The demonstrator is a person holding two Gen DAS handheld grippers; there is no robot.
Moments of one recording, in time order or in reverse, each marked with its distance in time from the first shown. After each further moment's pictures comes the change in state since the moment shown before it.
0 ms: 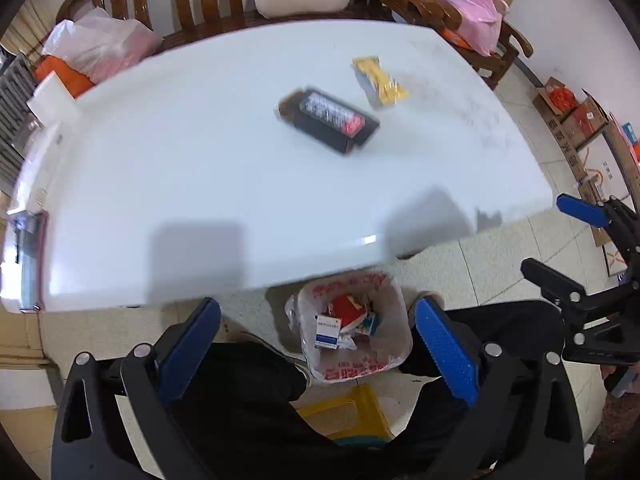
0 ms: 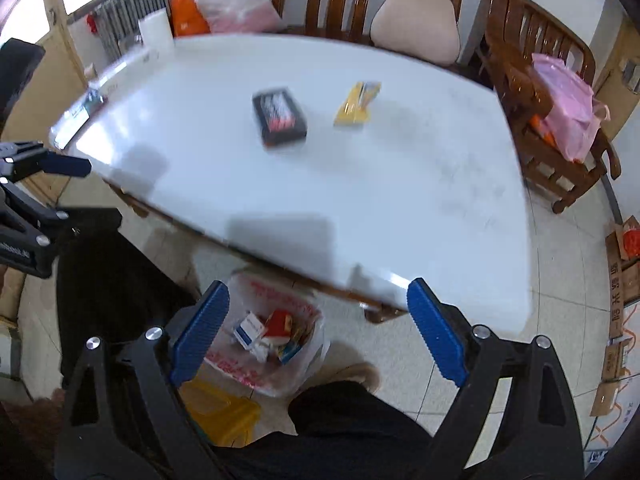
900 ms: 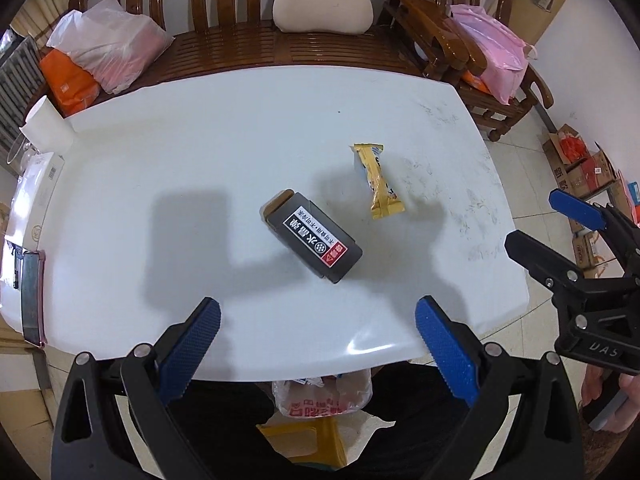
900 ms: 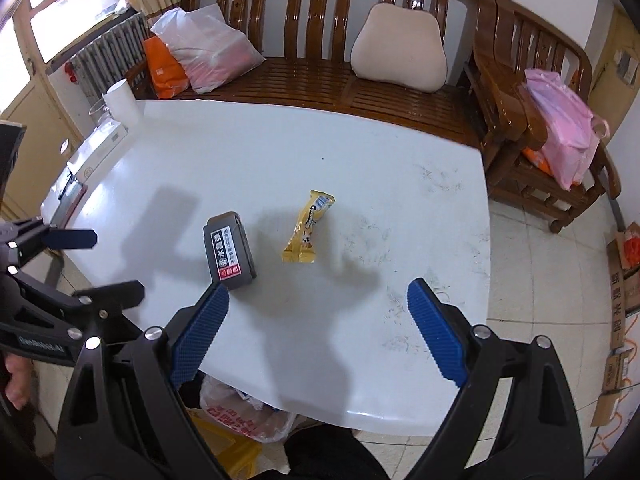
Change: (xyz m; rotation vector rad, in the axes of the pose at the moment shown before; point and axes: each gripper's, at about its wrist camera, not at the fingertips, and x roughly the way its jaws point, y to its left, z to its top) left arm -0.006 -0.011 0.123 -0.133 0.007 -0.030; right arm 0.007 -0.070 0.135 0.079 -0.015 0.027
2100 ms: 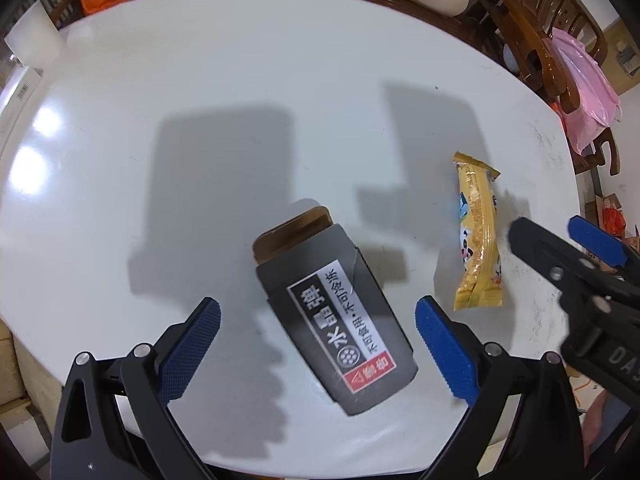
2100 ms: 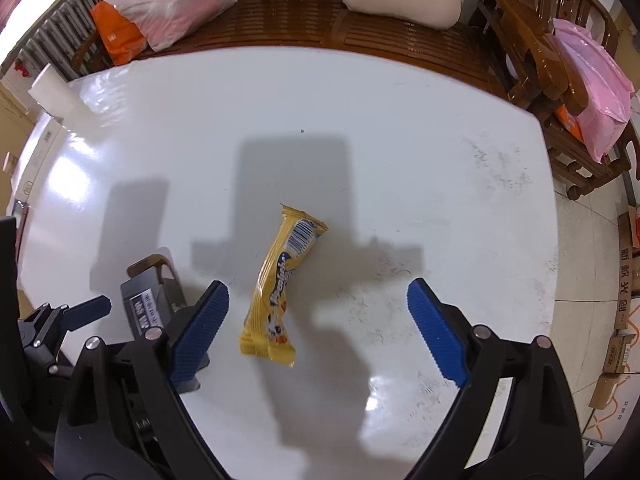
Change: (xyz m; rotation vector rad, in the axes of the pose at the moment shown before) left arm 0.150 0.035 0.050 -0.296 0.139 0.036; right arm 0.165 -0.011 0.063 0.049 0.243 -0.030
